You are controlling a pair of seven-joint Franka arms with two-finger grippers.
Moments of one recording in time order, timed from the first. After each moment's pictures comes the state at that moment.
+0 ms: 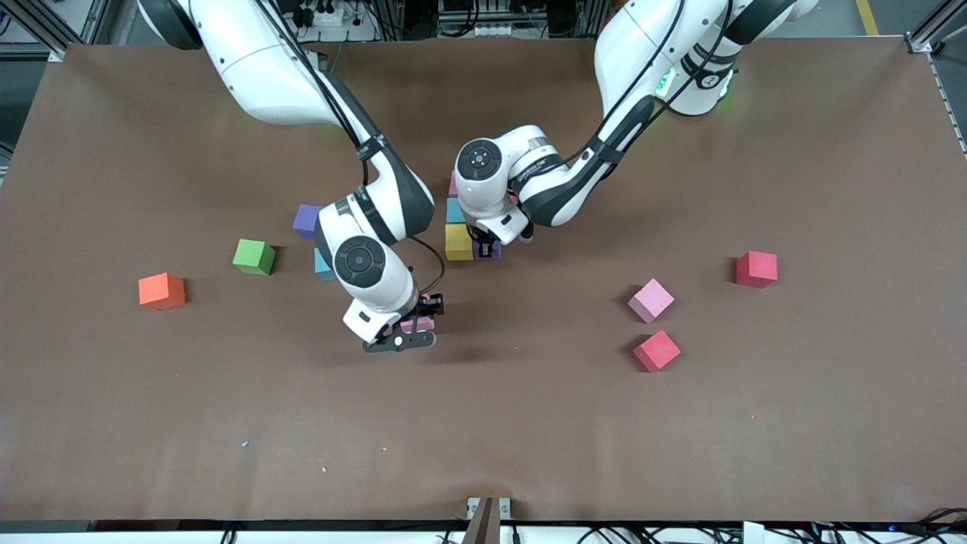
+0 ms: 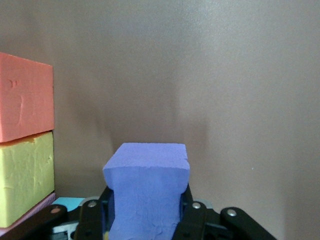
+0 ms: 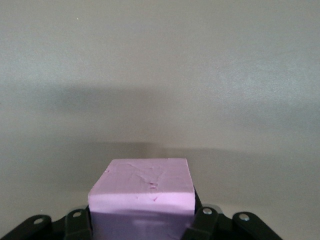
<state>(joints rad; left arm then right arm) -0.57 0.74 -0.39 -1.63 0.30 2.28 -2.64 0.57 0.74 -0.05 -1.42 0.12 2.16 0.37</state>
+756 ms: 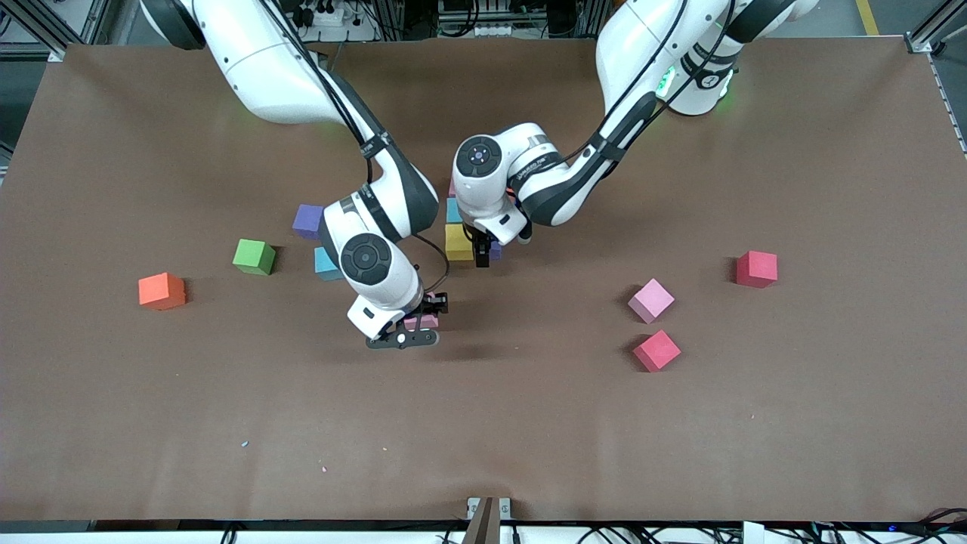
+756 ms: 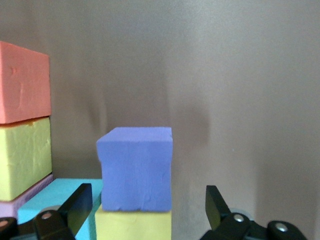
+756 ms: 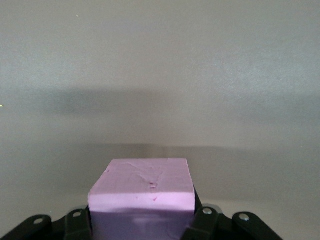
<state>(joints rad) -0.57 0.71 -0.39 -1.61 0.30 2.28 -2.64 0.59 0.74 -0.05 -1.42 0.12 2.16 0.44</state>
